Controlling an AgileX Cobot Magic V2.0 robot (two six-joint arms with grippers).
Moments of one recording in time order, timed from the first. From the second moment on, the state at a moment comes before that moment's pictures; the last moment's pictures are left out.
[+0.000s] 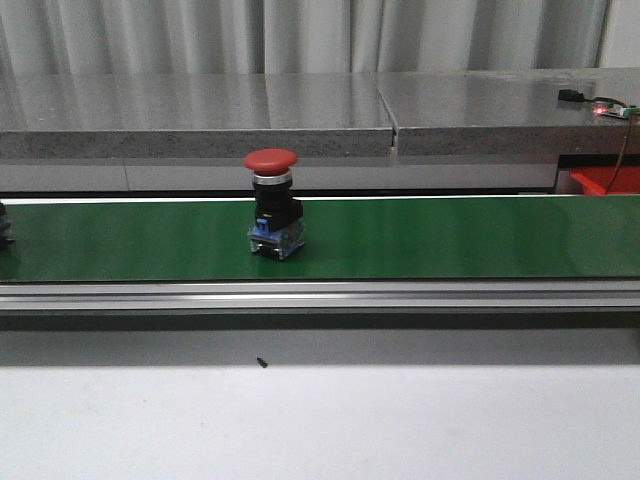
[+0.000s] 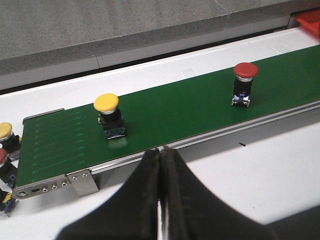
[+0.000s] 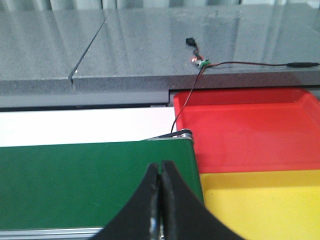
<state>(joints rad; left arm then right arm) -0.10 0.23 -0.75 -0.21 1.01 0.25 -0.05 0.41 -0.47 -0.06 0.38 0.10</state>
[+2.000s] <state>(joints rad) -0.10 0.23 -0.75 -0.20 1.01 0.25 0.50 1.74 -1.39 0.06 0.83 -0.21</state>
